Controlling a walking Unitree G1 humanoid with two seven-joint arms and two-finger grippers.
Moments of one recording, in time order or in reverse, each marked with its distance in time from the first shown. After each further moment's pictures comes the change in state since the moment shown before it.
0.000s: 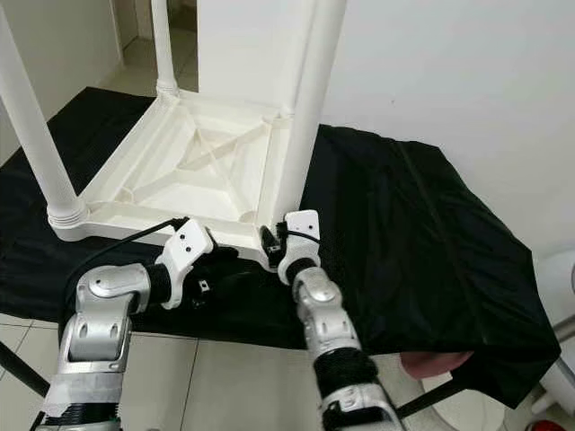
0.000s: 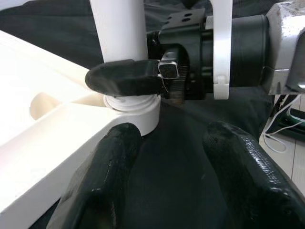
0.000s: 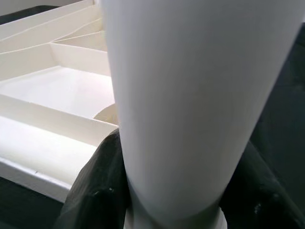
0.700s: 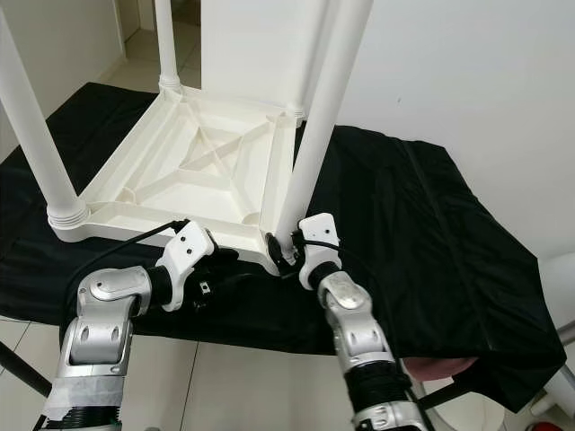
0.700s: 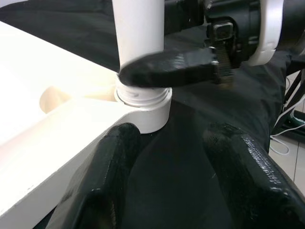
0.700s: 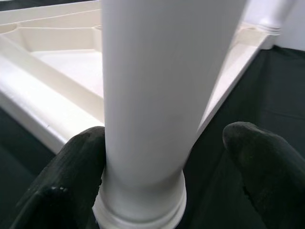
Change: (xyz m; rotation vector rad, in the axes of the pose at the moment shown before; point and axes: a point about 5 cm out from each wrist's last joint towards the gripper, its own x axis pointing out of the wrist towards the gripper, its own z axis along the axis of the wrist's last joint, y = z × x) left arm 0.001 -0.001 0.001 0.000 0.000 -0.004; right arm -0.017 -0.045 0.006 -0.154 -0.026 0.291
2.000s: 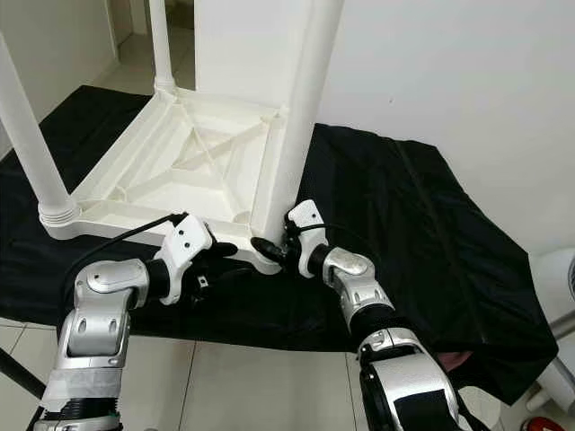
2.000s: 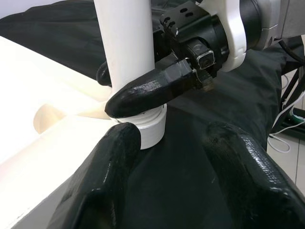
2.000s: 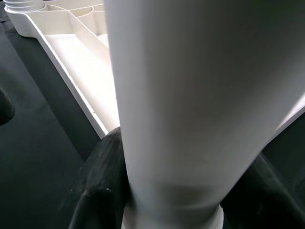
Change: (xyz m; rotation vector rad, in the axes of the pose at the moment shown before) left arm -0.002 0.007 0.005 0.021 0.000 0.012; right arm 0.039 -0.001 -0.005 0.001 0.080 0.326
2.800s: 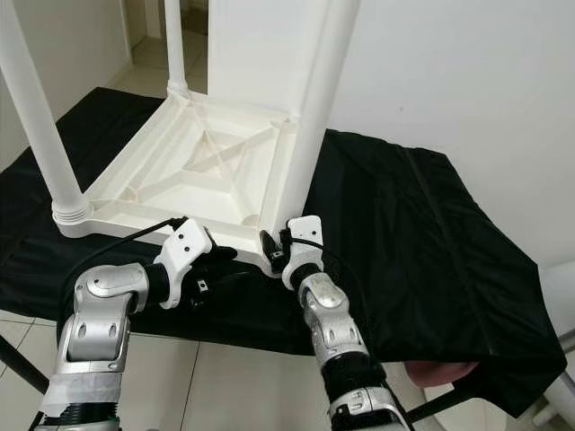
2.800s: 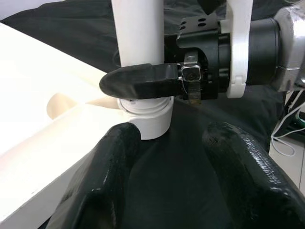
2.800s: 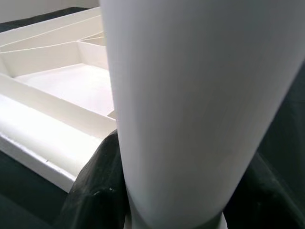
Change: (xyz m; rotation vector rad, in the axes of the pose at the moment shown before) left arm -0.001 -0.003 -0.004 -0.013 0.004 -0.002; right arm -0.008 0.033 -0.010 0.177 -0.068 -0.518
